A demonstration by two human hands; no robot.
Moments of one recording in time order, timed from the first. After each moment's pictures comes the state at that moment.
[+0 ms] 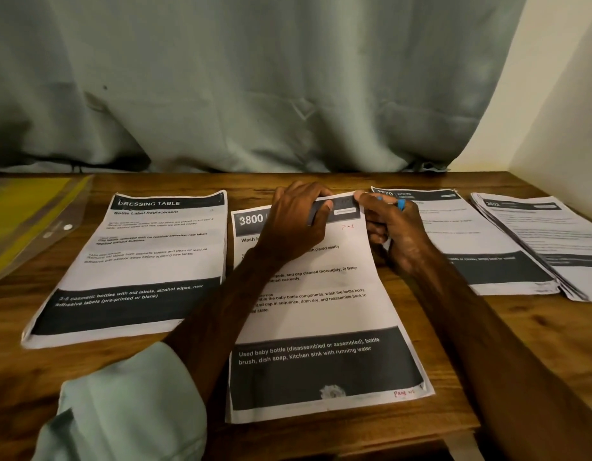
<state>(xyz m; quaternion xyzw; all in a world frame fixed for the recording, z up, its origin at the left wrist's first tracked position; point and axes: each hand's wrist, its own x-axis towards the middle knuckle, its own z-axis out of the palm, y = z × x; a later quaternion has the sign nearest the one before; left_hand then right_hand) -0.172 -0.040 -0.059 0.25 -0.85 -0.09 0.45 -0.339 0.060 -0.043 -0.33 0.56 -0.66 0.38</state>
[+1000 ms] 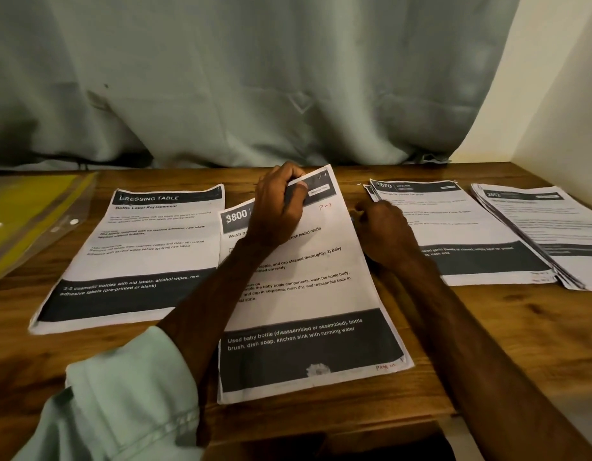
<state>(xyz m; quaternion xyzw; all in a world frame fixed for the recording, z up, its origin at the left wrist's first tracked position) -0.158 -0.038 -0.052 0.23 -0.78 -0.19 0.56 -0.327 0.069 -0.051 -0.56 0.78 -0.28 -0.03</state>
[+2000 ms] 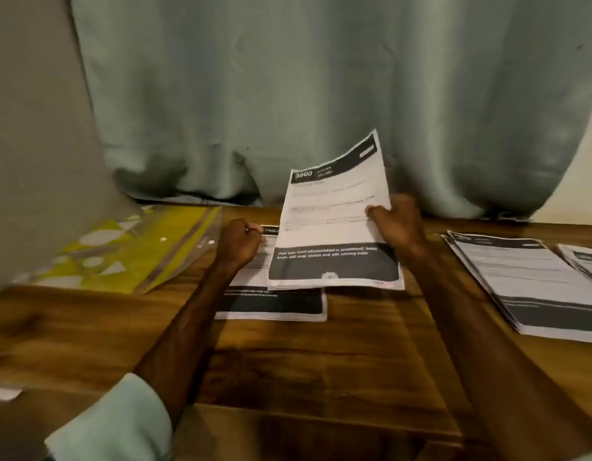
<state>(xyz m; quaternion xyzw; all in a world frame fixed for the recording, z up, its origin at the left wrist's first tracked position) 0.069 -0.069 -0.026 0.56 -0.64 -0.30 0.44 -0.190 0.033 0.036 -0.50 0.65 -0.55 0.15</state>
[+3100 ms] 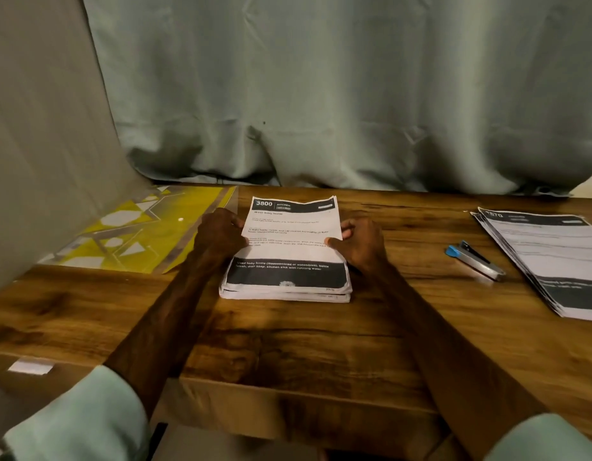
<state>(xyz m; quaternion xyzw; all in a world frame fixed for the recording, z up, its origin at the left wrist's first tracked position) 0.137 -0.075 -0.039 0.68 -0.66 -0.13 0.30 -0.125 -0.023 -0.065 -0.57 0.70 -0.41 0.12</state>
